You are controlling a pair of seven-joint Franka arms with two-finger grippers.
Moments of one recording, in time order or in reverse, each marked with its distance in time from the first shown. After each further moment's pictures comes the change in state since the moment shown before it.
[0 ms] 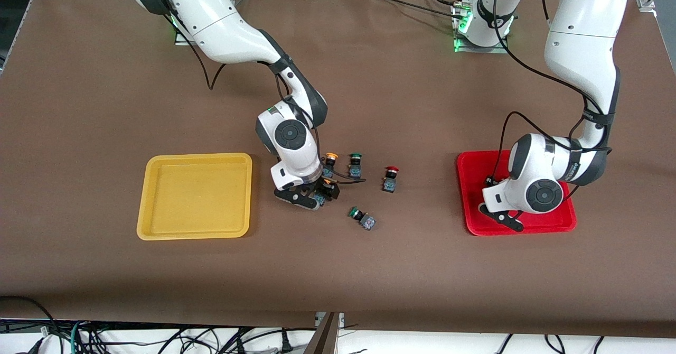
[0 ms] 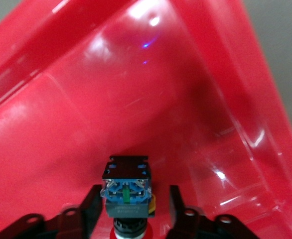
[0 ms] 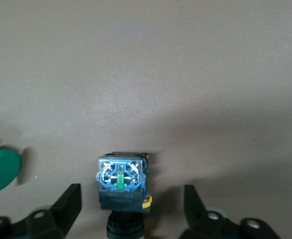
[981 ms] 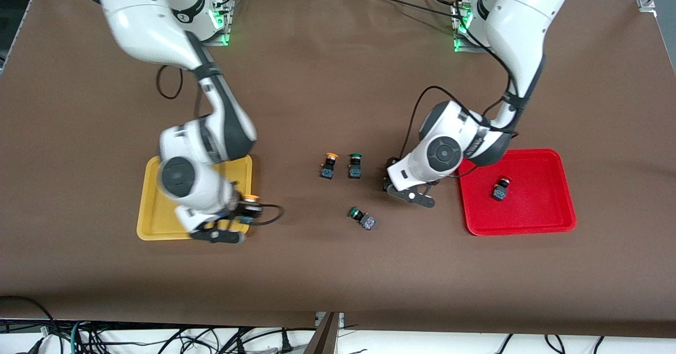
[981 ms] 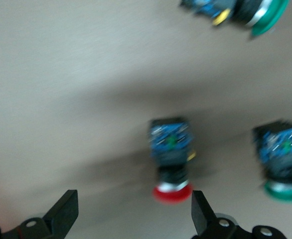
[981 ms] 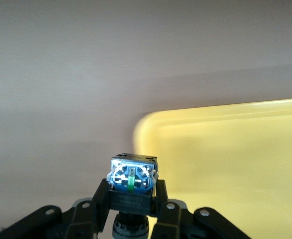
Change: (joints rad) left arm -0.208 -0.018 -0.223 -0.001 -0.130 0.170 -0.553; right arm -0.329 -0.132 -0.028 0.153 0.113 -0.501 -0.727
